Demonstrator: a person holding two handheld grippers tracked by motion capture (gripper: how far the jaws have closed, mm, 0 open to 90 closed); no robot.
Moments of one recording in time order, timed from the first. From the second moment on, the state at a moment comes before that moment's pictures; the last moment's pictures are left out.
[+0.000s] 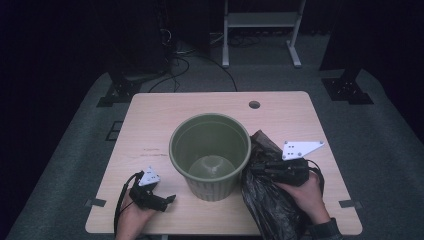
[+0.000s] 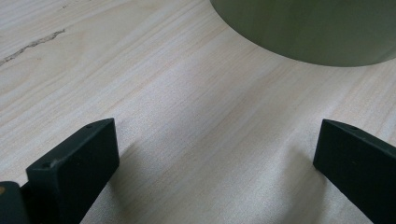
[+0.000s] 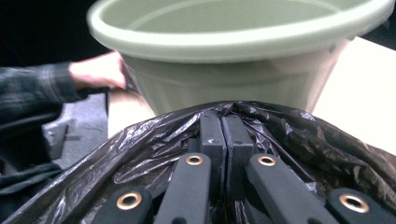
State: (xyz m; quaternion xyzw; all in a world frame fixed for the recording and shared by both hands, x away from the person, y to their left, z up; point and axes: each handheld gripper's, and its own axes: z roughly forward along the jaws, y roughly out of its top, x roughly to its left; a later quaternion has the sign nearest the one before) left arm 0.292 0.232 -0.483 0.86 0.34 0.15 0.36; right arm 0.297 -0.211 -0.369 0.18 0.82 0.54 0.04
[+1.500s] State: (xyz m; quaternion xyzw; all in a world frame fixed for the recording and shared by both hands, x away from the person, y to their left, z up) left arm 0.292 0.232 -0.484 0.86 0.34 0.15 0.36; right arm 0.336 -0.150 -0.255 0.05 0.80 0.60 -0.06
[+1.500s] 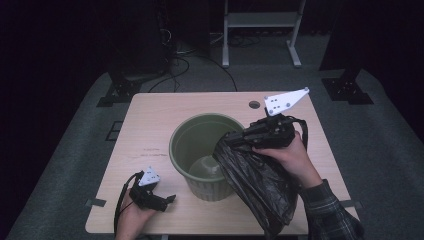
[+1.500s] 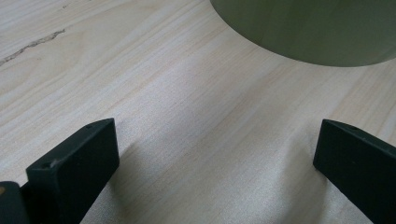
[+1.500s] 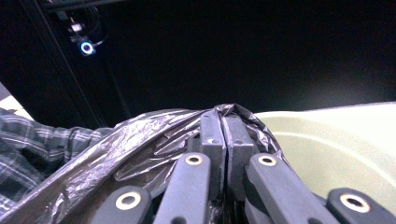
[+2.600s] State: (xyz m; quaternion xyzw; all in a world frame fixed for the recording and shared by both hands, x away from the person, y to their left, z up) left arm 0.292 0.232 -0.484 0.85 0.34 0.15 0.36; right arm 0.383 -0.031 -0.233 0.01 0.78 0.61 -0.12
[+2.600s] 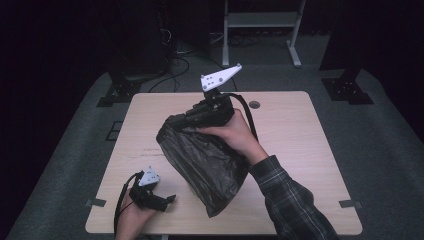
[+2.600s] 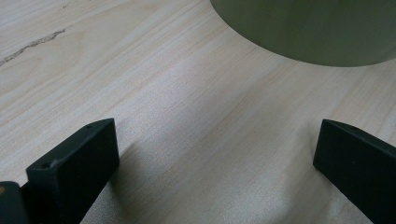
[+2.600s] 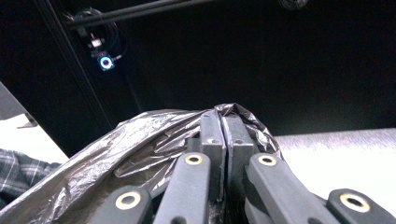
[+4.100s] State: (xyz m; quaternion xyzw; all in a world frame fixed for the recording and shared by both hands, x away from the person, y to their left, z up) left arm 0.292 0.232 -0.484 0.86 0.34 0.15 0.36; right arm 0.388 -0.100 -0.286 0.11 0.87 0.48 -0.03
